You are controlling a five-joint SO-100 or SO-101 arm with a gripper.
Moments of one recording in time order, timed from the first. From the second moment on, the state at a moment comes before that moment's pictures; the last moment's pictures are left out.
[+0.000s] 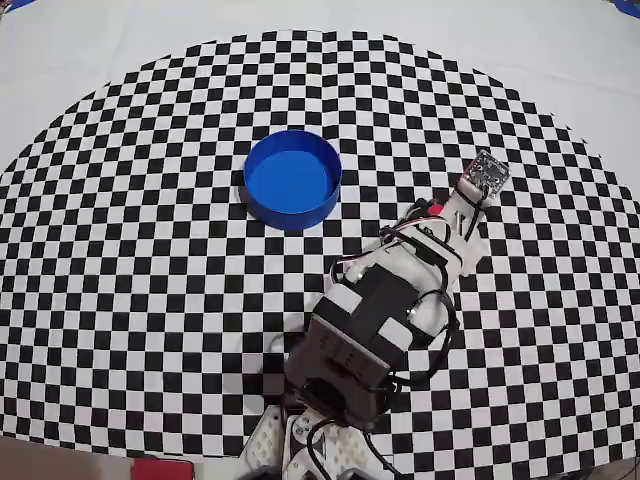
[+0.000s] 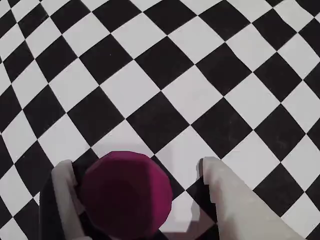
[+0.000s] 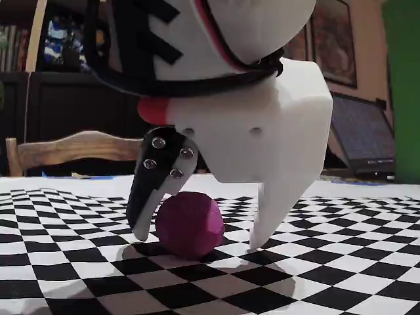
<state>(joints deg) 38.4 82.6 131.6 -0.2 -89.2</state>
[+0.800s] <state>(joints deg) 37.4 82.6 131.6 -0.2 -89.2</state>
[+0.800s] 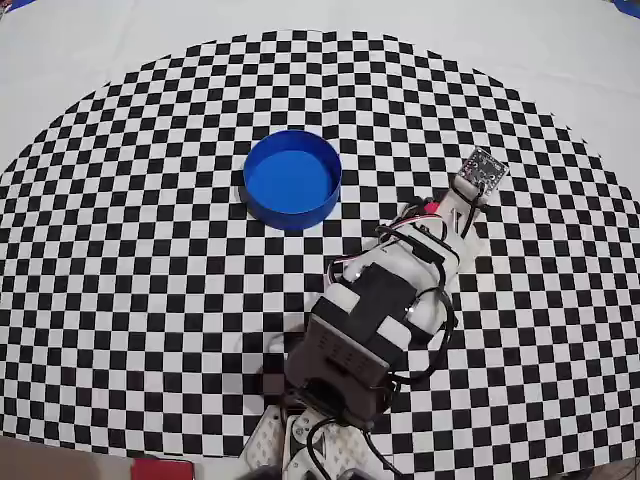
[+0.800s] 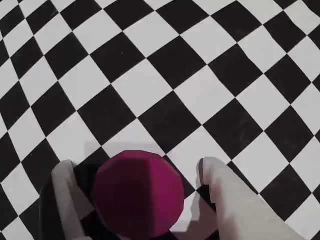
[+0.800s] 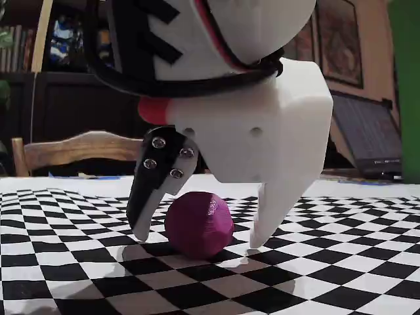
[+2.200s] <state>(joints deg) 37.4 101.1 139.0 -0.2 -89.2</state>
